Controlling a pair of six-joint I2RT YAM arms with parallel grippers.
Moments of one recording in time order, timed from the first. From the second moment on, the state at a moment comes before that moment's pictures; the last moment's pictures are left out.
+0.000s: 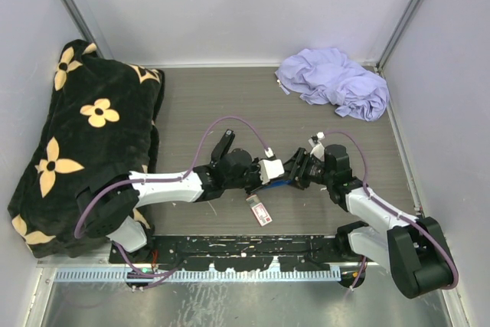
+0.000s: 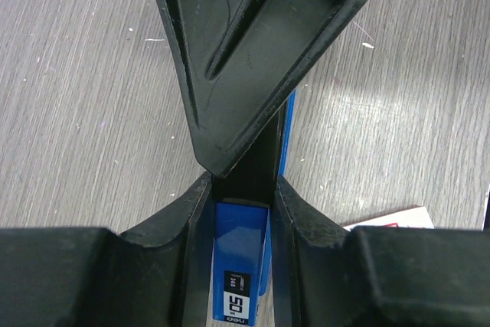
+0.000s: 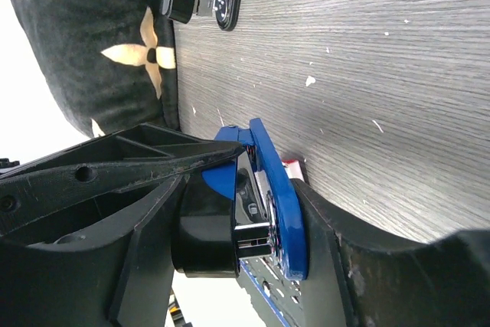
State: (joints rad) left arm -1.05 1.56 0.81 0.24 0.16 0.28; right arm 0.28 1.05 0.29 0.24 -0.69 0.95
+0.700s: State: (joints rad) left arm -1.00 1.28 0.68 0.30 0.13 0.17; right arm 0.28 1.06 0.29 0.24 -0.60 0.95
